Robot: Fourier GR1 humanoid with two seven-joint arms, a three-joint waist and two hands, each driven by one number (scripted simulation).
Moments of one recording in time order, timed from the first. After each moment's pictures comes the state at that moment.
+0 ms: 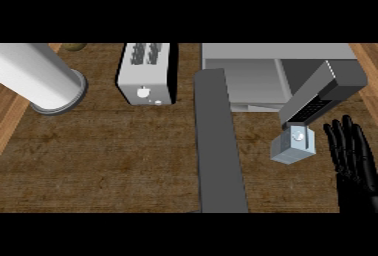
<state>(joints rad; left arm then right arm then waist) 0.34 0.10 0.28 -2.23 0.33 -0.25 0.01 0.23 -0.03 0.05 -2.10 0.10 0.02 -0.14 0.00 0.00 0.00</state>
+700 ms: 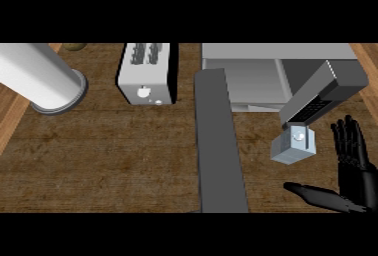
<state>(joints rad) 0.40 0.08 0.38 -2.27 0.40 -0.33 0.02 0.14 -0.08 -0.16 -1.68 0.02 0.03 -0.37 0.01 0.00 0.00</state>
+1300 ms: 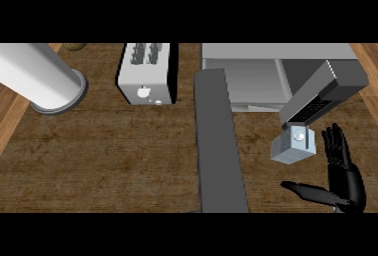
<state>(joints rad) 0.38 0.06 0.43 -2.29 0.43 -0.36 0.08 0.05 -0.12 -0.23 -1.28 0.03 0.07 -0.62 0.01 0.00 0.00</state>
